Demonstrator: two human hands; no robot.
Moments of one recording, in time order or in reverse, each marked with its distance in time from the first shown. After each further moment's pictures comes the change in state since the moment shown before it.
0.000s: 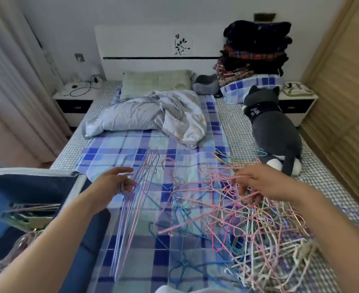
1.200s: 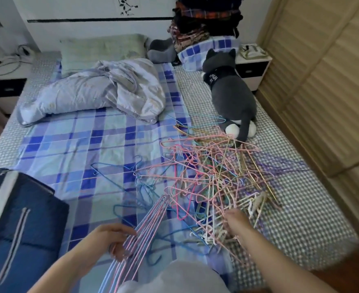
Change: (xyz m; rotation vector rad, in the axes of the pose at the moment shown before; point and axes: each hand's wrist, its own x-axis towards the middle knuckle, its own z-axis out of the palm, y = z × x) left_hand -0.086 -0.122 0.101 0.274 -0.315 -0.406; right_hand -0.044 0.236 0.145 0.435 0.364 0.854
